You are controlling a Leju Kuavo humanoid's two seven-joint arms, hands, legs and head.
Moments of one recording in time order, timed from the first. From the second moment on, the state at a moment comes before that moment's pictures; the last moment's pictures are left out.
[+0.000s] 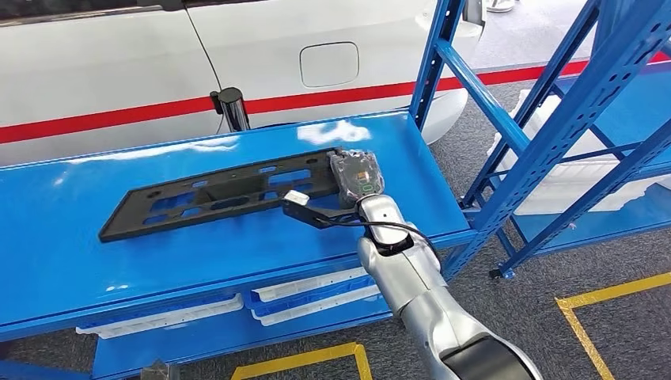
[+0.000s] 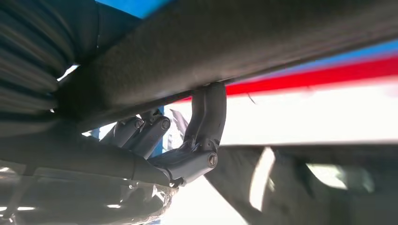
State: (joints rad) left arm -0.19 -0.20 0.68 -0.34 -0.51 0.16 -0.70; right arm -0.62 0.21 0.27 -0.95 1.44 -0.33 0.01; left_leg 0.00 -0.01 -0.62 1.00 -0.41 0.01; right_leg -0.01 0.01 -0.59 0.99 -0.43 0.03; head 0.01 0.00
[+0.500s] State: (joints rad) left arm -0.19 -0.19 0.61 -0.33 -0.41 0.11 -0.70; right arm -0.59 0.14 0.39 -1.55 1.34 -0.29 -0.02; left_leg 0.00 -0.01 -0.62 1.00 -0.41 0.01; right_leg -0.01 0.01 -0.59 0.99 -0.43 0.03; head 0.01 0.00
